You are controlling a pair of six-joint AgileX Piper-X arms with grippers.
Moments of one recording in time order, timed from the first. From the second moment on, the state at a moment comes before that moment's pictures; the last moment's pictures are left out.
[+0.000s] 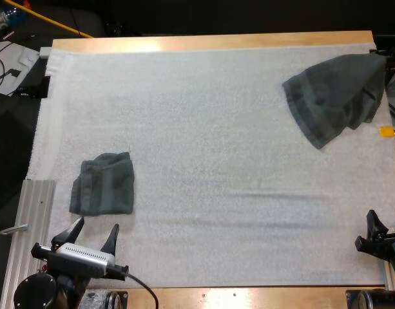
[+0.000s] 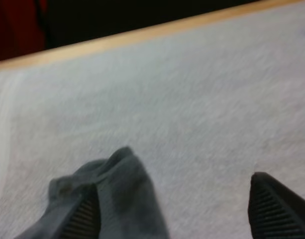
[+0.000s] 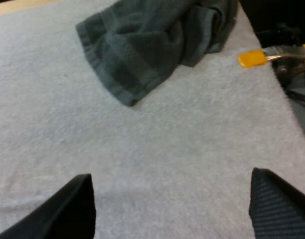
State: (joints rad) left arm 0.01 -0.01 -0.58 1.07 0.20 -1.62; right arm -0.03 0.02 -0.46 1.04 0.00 -1.73
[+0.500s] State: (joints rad) left arm -0.12 0.14 -0.76 1.03 0.37 -1.64; right arm -0.03 0.27 -0.72 1.09 -0.31 -1.75
